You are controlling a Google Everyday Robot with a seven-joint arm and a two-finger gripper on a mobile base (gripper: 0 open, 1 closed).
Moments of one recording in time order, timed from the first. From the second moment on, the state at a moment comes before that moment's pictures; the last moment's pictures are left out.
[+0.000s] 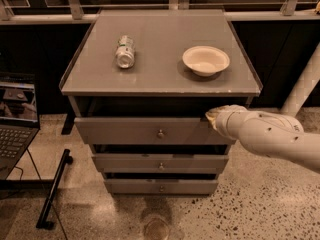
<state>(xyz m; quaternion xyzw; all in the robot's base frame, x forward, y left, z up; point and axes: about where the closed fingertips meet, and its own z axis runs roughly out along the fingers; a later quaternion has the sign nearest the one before) 0.627 -0.206 0.712 -0.30 0.83 -0.04 0.47</state>
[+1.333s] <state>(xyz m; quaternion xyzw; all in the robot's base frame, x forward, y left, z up) 0.674 -0.225 0.680 -0.26 0.85 -0.07 0.45</state>
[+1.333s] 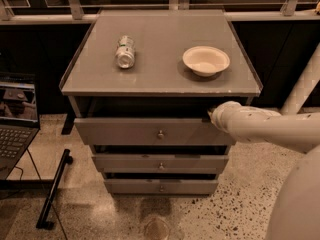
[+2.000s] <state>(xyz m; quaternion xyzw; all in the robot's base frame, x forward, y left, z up) 0.669 -0.224 0.679 -0.27 0.86 -0.08 0.42</state>
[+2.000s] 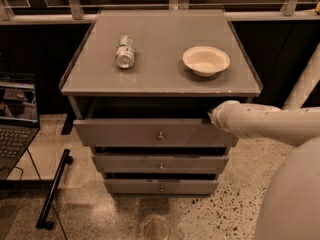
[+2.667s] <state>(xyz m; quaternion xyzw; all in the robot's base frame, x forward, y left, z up) 0.663 -0.225 0.680 -0.27 0.87 -0.07 0.41</state>
